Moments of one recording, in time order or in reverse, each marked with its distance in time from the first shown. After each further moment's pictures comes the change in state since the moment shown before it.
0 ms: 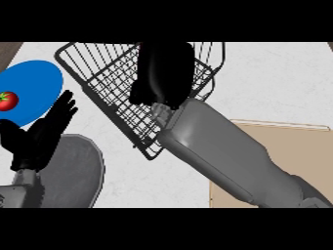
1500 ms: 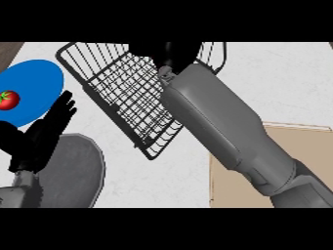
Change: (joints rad) left arm 0.009 -0.005 0.010 -0.014 -0.008 -0.019 0.001; right arm -0.154 0.003 -0.122 0.360 -0.078 -0.656 -0.103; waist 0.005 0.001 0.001
